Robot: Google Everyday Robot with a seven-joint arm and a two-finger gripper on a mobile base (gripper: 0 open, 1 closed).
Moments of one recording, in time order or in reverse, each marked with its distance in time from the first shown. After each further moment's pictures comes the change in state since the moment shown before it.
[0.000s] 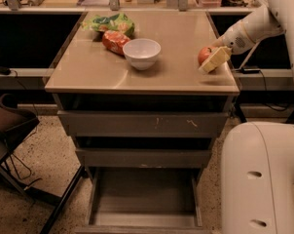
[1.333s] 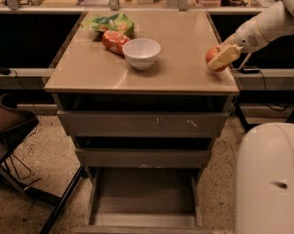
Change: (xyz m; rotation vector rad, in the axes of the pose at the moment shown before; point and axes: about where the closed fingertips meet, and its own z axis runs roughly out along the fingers) arm 0.009 0.003 -0.029 0.040 -0.007 0.023
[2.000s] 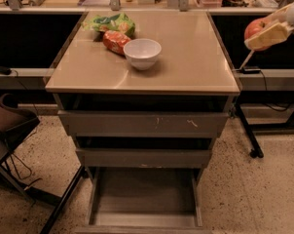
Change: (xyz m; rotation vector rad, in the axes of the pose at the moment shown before) arm -0.007 0.018 -0.144 0.335 -0.086 -0.010
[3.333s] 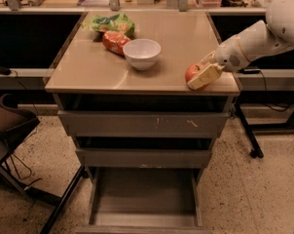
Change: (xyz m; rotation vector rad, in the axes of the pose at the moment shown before) arm 0.003 0.134 0.143 -0.443 0.032 -0.024
